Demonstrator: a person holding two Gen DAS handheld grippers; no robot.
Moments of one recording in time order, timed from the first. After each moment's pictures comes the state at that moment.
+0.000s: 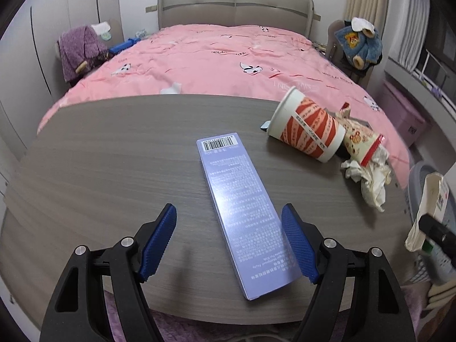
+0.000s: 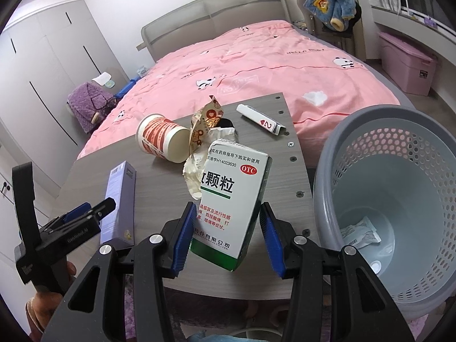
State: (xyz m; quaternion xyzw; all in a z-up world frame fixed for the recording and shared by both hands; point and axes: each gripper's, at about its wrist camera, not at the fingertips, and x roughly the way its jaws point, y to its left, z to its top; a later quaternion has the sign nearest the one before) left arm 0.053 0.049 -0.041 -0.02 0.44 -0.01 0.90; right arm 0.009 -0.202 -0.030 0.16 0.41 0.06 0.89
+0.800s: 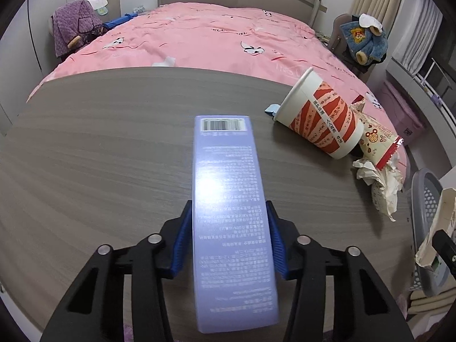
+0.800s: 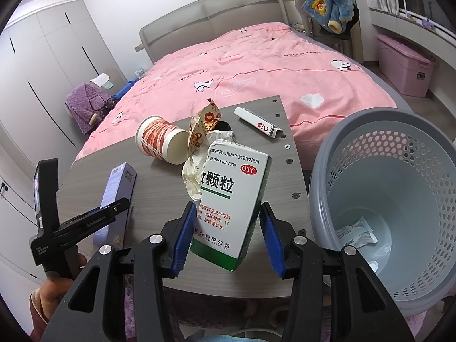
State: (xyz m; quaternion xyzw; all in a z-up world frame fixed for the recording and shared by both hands) left arm 0.083 0.058 -0.071 -0.05 0.48 -0.03 0.87; right arm 0.006 -0.205 -0.029 0.16 0.41 0.05 0.90
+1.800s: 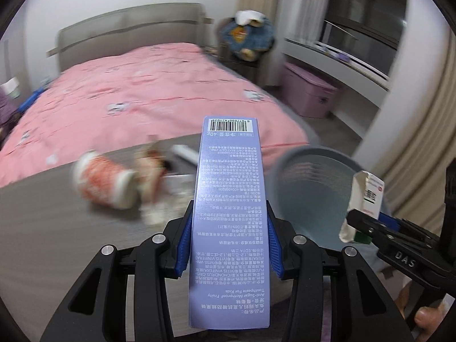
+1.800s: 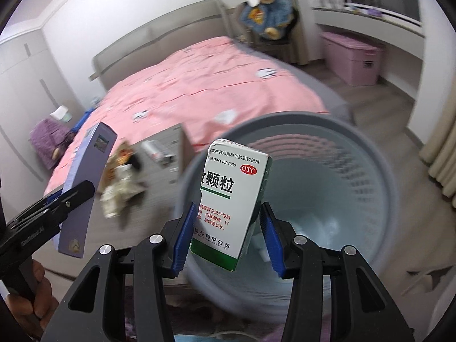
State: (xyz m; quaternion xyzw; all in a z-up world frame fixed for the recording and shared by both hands) left arm 0.025 -0.142 0.007 0.05 0.40 -0.26 0.88; right arm -0.050 -0.342 -0.019 0.19 0.39 -0.09 0.90
